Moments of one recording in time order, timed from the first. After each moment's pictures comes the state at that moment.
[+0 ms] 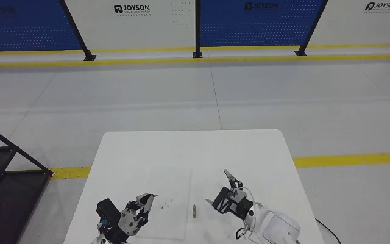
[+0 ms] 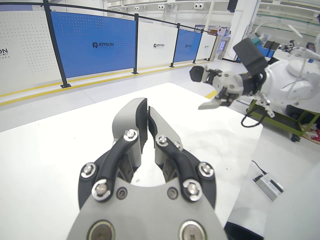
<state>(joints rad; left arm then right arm) 2.24 -1.12 -1.56 -1.91 1.32 -0.54 0.54 -1.83 -1.16 1.13 -1.94 -1.80 -0.37 0.07</state>
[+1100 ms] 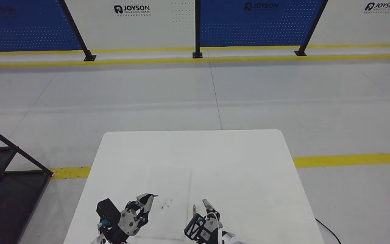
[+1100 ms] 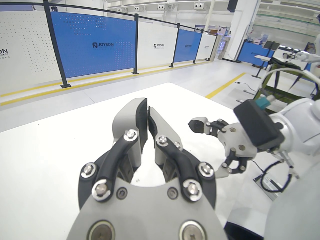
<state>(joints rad) 2.24 -1.12 -1.56 -1.91 1.32 -0.54 0.54 -1.86 -1.21 0.85 -1.84 -1.77 -0.05 0.27</state>
